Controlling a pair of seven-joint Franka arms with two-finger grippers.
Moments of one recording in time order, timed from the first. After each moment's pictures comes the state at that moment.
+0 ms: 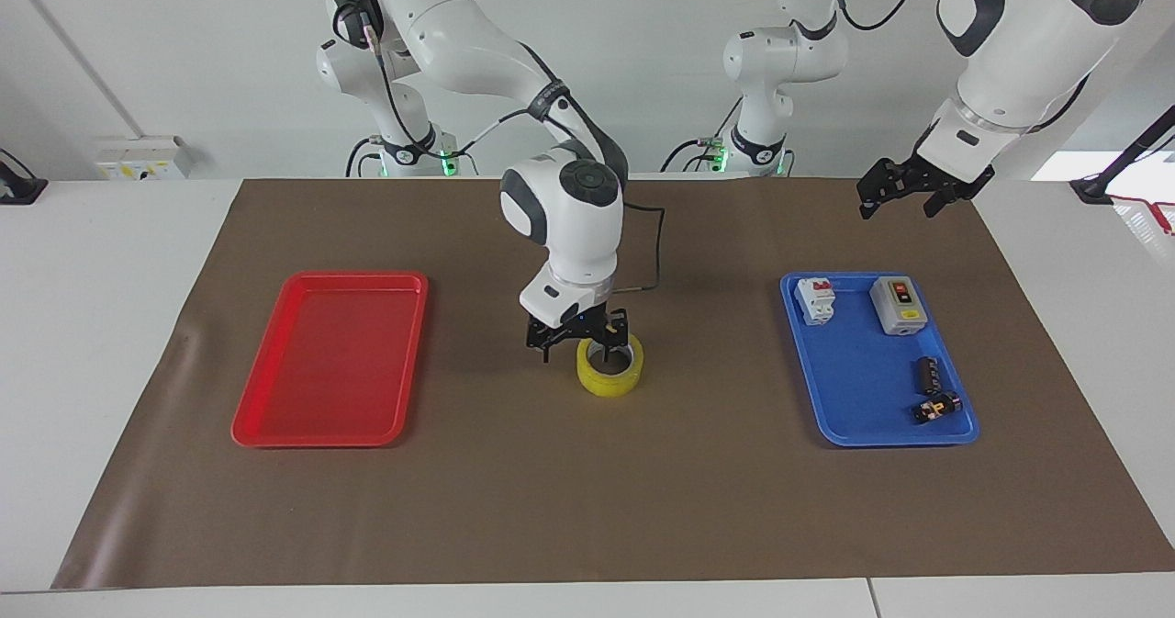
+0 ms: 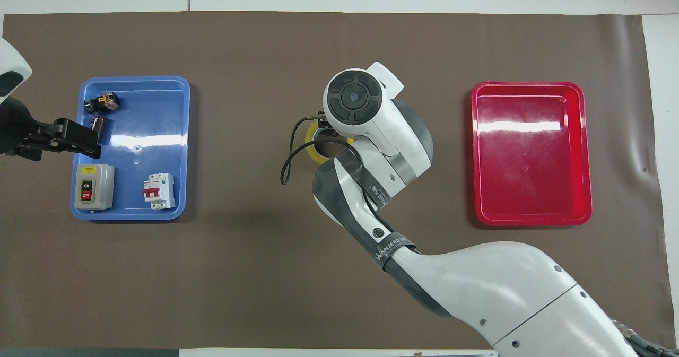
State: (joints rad) left arm -0.02 0.00 -0.06 -1.61 -0.01 1.49 -0.03; right arm 0.53 0.57 0.03 -1.49 -0.17 2.18 0.64
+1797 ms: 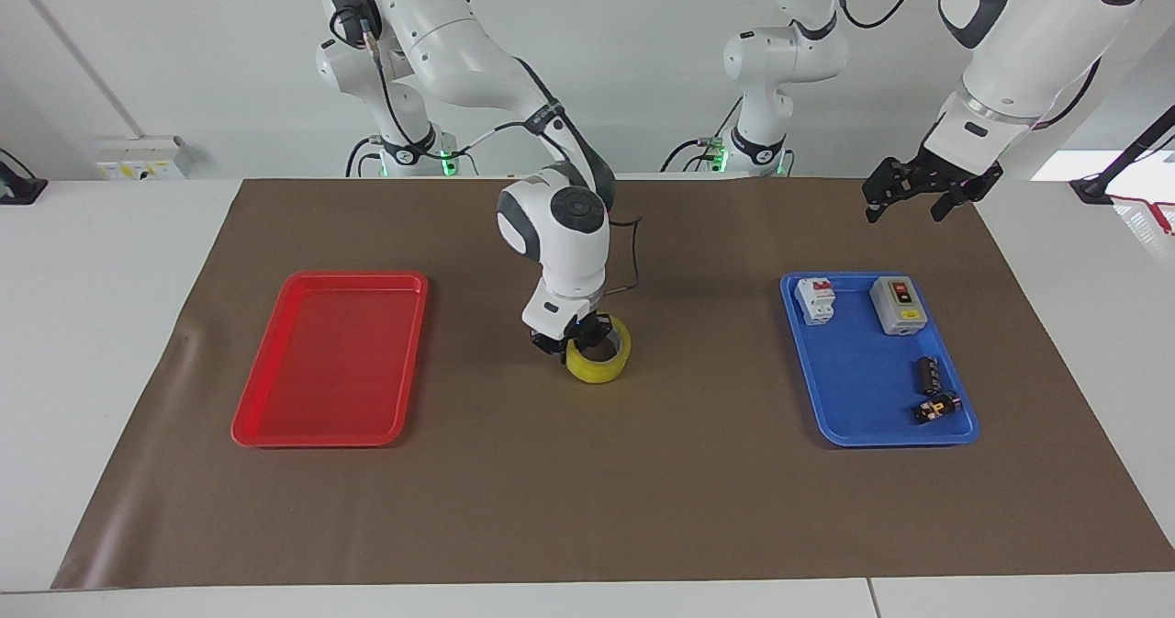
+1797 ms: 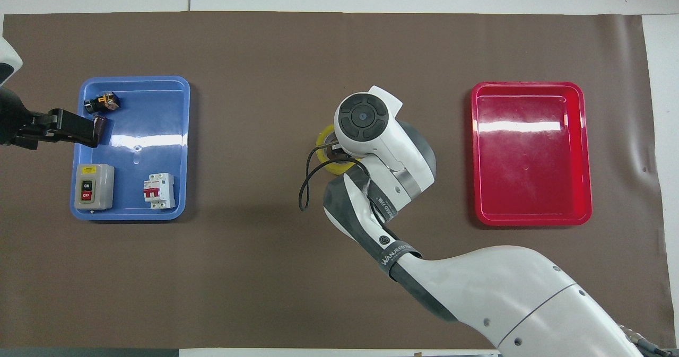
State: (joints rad) left arm -0.02 0.00 -0.06 -1.60 -0.01 1.54 -0.03; right arm 0.49 0.50 0.06 -1.63 -0.14 2.15 0.46
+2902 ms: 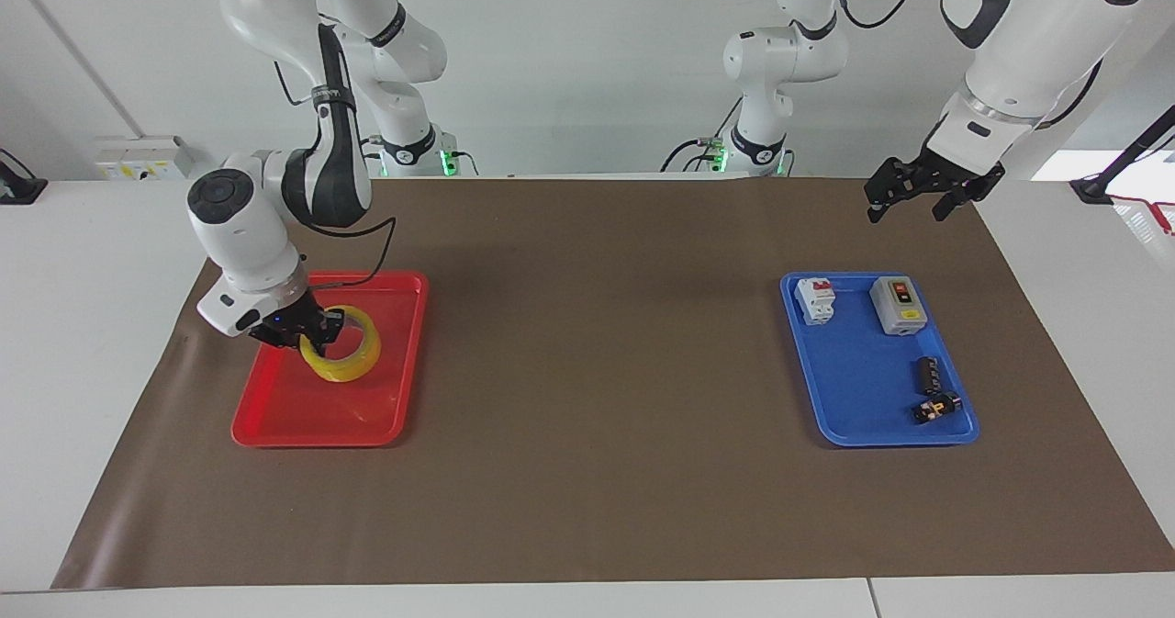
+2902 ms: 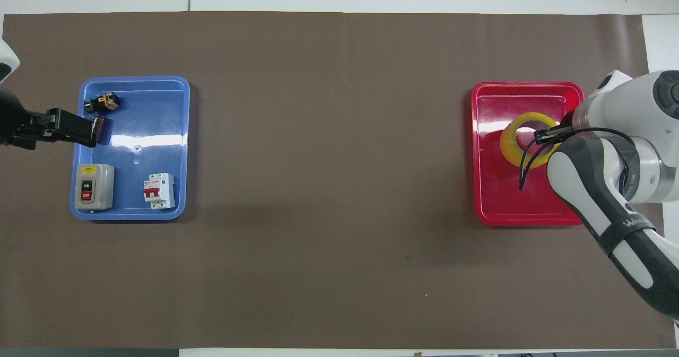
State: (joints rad) left arm -0.02 0.00 -0.06 -1.60 -0.01 1.54 -0.03; right arm -0.13 0.18 0.05 -2.09 -0.10 2.32 -0.16
